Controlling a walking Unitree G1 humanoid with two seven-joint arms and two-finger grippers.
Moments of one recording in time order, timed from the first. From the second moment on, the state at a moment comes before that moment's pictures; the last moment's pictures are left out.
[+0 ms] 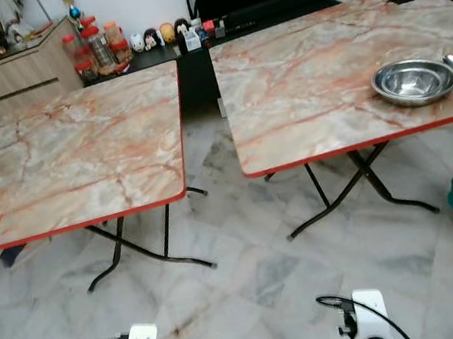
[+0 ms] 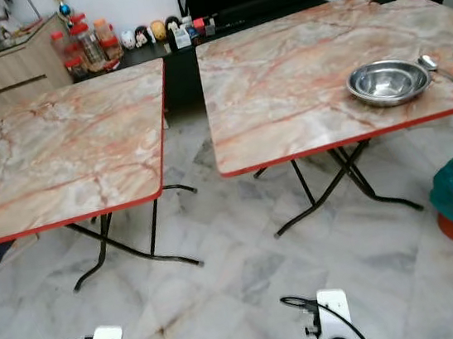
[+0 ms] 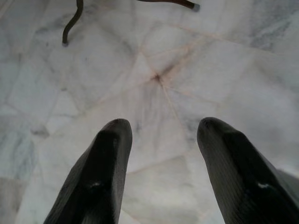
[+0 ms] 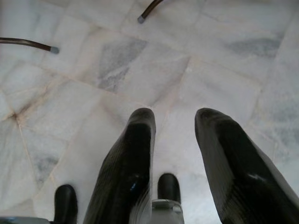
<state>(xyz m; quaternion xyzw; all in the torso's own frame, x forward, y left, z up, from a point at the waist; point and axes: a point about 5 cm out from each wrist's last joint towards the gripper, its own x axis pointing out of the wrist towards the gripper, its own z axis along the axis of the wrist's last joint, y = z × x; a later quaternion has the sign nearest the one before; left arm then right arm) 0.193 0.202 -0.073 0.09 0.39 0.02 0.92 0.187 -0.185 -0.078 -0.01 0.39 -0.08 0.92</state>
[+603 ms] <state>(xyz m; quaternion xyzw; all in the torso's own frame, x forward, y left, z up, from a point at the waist) 0.186 0.212 -0.074 0.10 0.40 0.03 0.91 0.195 -0.174 -0.075 0.00 0.38 -0.08 0.92</state>
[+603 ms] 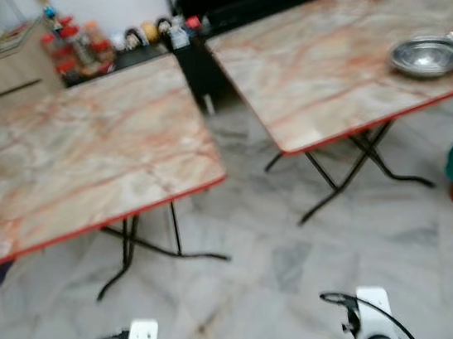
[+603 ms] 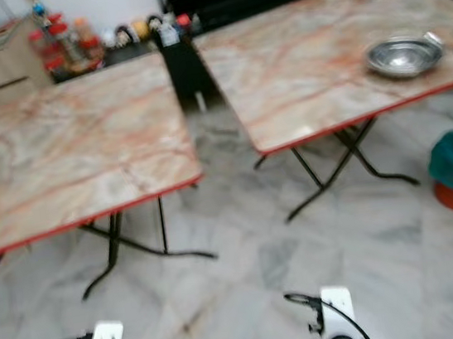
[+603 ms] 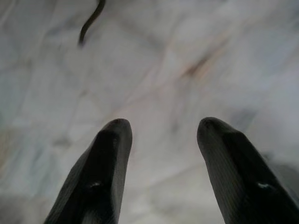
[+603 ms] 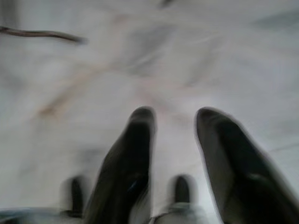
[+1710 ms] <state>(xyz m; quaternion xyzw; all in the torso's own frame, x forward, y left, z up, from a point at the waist) 0.188 0.217 -0.072 0.11 0.40 0.03 0.91 0.205 -0.175 -0.069 0.00 0.36 -0.08 0.93</state>
